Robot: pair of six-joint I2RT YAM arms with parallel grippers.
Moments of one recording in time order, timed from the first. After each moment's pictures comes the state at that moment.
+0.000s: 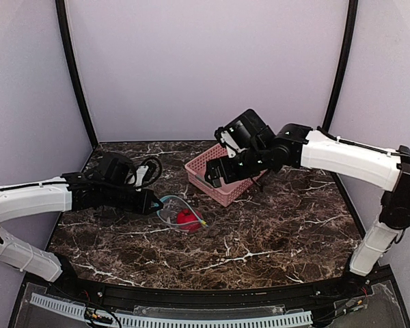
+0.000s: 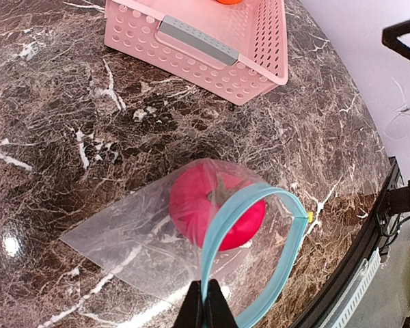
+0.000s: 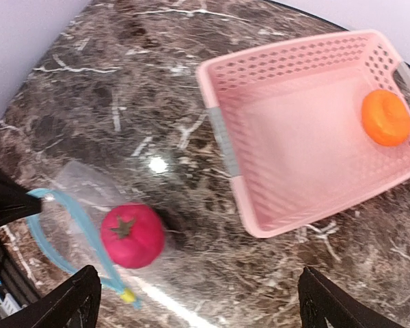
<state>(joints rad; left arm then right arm) -0.71 1.24 0.80 -0.33 0.21 -0.46 0.97 1.68 1.55 -0.68 0.13 0.41</state>
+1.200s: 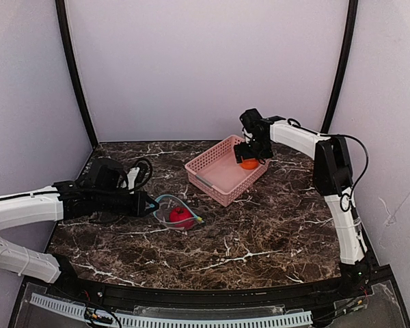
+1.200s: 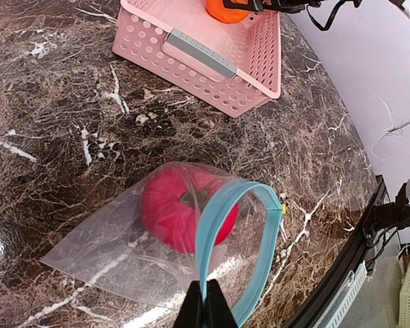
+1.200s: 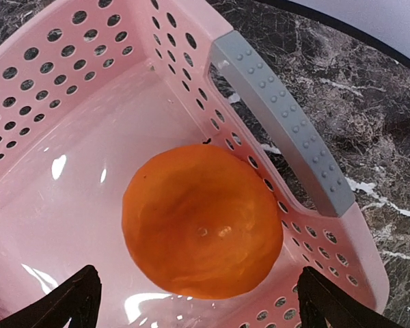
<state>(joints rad) -0.71 1.13 0.70 -0.25 0.20 -0.54 0.49 2.39 2.17 -0.84 0.20 0.23</state>
